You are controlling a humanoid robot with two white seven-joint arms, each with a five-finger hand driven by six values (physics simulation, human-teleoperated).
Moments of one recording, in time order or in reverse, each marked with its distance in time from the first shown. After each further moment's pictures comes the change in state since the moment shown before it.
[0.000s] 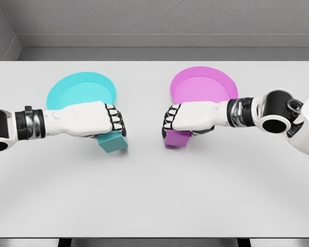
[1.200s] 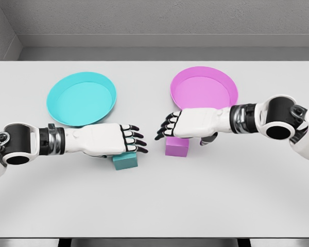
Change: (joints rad) left arm 0.021 -0.065 -0.108 0.007 -0.092 0.000 -0.002; right arm 0.031 -0.030 0.005 -0.046 -0.011 -0.003 0.001
